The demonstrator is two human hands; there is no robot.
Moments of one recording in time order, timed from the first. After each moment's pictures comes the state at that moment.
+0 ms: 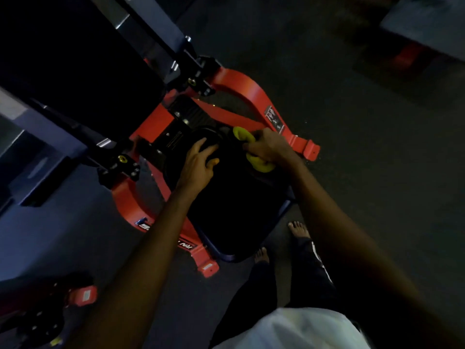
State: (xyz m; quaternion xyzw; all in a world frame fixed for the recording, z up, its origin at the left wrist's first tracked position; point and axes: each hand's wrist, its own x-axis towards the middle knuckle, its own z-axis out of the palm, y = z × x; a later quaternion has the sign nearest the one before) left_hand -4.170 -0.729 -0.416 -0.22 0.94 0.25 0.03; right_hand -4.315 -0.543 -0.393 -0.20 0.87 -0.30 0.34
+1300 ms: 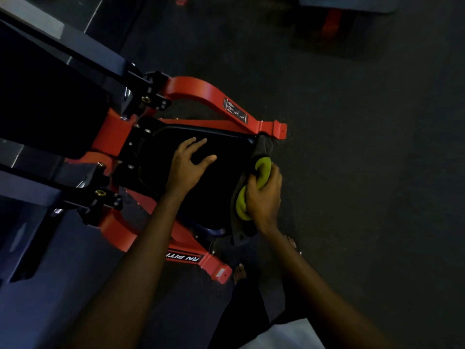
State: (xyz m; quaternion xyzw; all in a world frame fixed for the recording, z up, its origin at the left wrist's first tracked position) left_hand -4.153 -0.675 -0.405 -0.12 0.93 0.34 0.02; right_hand -4.092 -0.474 -0.411 0.26 0.74 -0.62 0.08
